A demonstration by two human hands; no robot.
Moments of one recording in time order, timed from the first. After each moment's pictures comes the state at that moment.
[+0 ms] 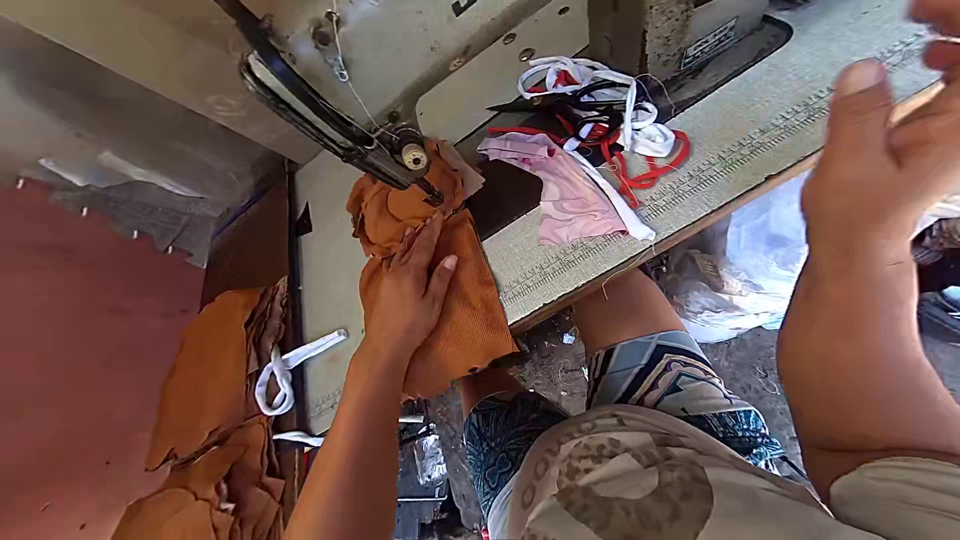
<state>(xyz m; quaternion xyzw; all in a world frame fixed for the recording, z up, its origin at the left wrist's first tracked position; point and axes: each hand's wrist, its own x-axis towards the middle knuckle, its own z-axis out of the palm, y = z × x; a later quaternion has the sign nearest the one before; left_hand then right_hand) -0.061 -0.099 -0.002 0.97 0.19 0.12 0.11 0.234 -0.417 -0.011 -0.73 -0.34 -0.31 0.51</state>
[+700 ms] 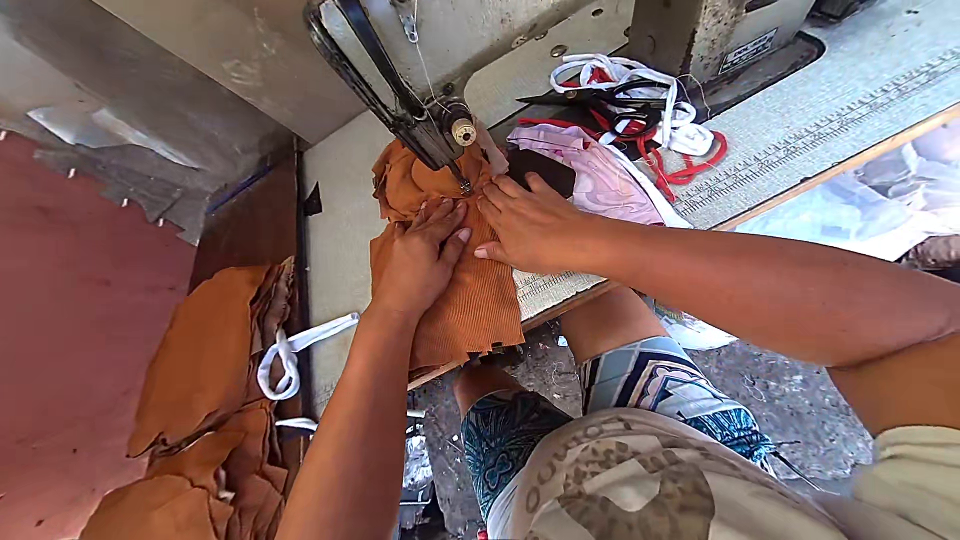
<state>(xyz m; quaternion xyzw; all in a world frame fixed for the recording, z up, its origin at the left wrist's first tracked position) -0.052 -0.072 0.004 0.97 0.18 0.13 0.13 0.105 -0.208 0.020 -0.75 -0.66 0.05 0.04</state>
